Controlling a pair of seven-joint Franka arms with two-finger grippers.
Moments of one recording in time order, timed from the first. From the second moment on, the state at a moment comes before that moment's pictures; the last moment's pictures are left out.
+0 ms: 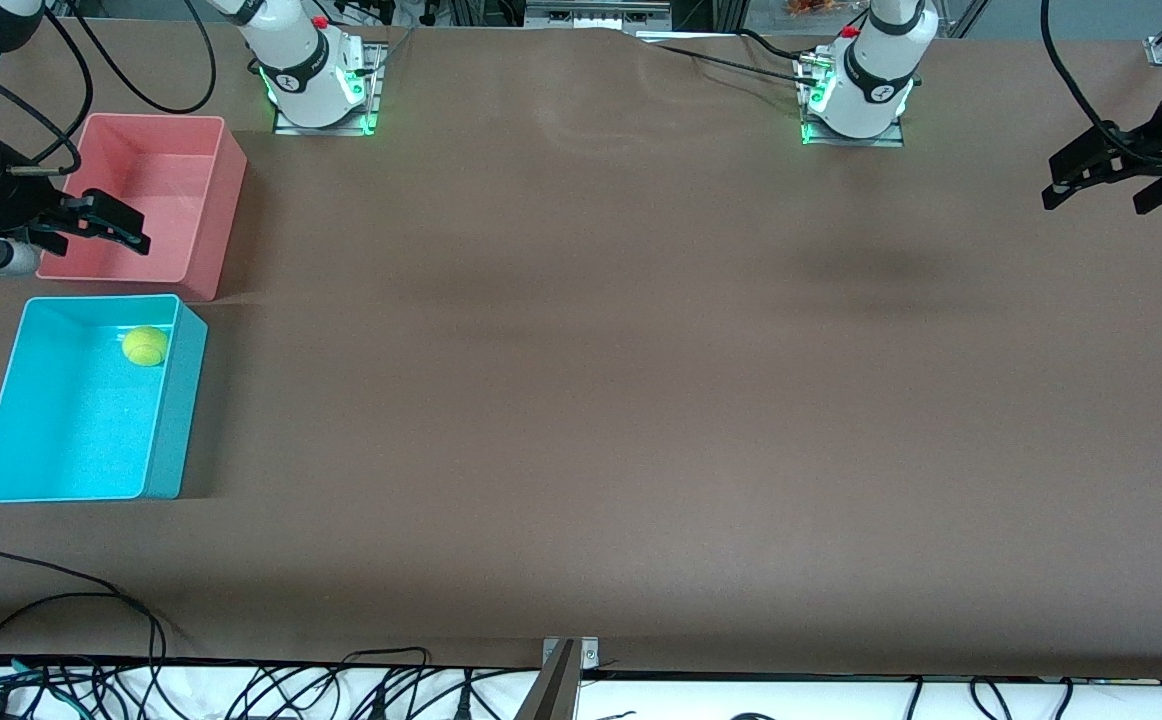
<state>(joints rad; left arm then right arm) -0.05 -0.10 0.05 -1.63 -0.02 1.51 0.02 0.10 -0.02 -0.09 -1.71 0.01 1.64 -0.01</state>
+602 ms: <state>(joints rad) -0.05 -0.10 0.05 -1.63 -0.02 1.51 0.02 0.10 -0.01 -0.09 -1.71 0.01 1.63 -0.01</state>
